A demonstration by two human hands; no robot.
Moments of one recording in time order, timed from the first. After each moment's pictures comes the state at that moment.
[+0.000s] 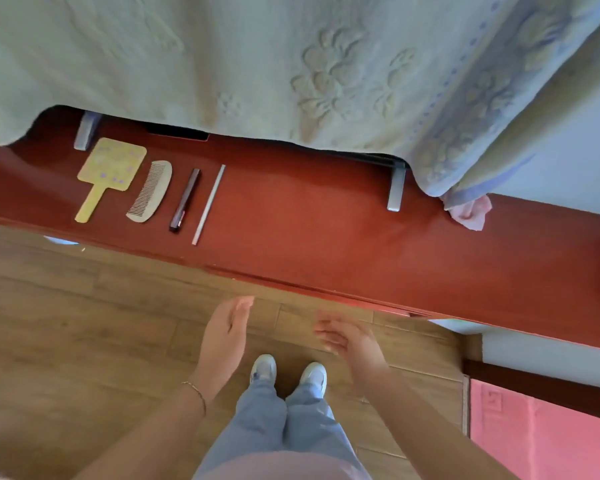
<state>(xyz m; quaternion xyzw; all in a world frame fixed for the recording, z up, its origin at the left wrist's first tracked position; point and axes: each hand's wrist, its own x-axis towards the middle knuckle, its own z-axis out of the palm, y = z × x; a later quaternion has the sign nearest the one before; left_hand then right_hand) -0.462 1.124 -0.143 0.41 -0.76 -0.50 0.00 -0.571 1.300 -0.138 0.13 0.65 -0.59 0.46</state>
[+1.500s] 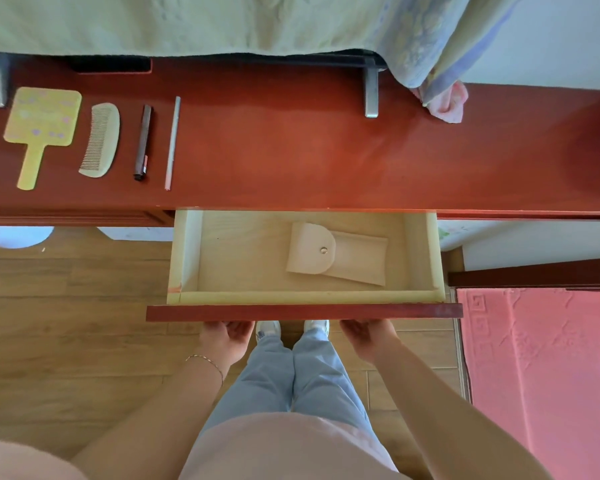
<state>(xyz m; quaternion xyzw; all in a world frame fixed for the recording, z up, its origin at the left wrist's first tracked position) -0.402 1.126 -0.214 0.66 -0.11 -0.75 0.01 -0.478 1.363 -0.248 0.51 0.45 -0.65 0.33</state>
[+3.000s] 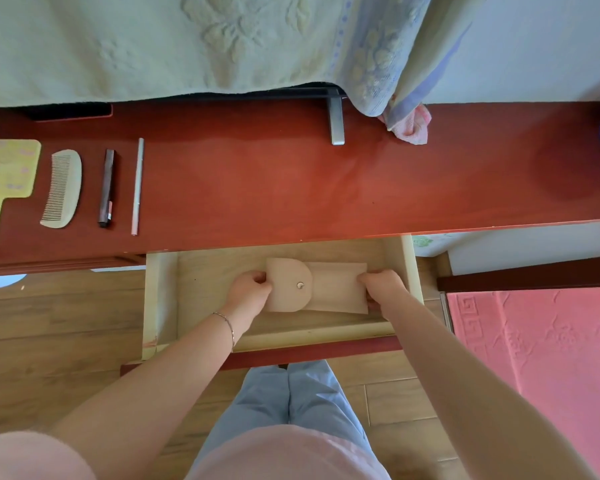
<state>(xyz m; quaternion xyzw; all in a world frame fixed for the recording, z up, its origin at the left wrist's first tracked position) -0.519 1.150 -0.184 0.38 -0.73 -0.51 -0.25 -0.594 1.363 -0.187 0.31 0.78 -0.40 0.37</state>
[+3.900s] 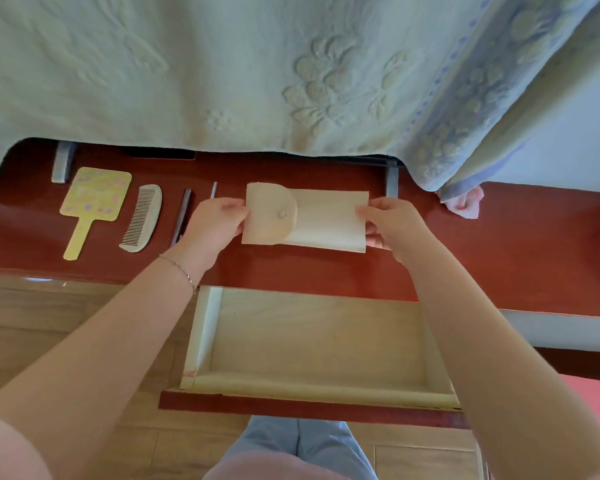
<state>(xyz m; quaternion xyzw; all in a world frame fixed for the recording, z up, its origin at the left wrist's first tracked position) -0.605 1.009 -0.083 0.39 -0.70 -0.60 -0.04 -0.714 1.239 -0.071 0.10 0.77 -0.54 0.32</state>
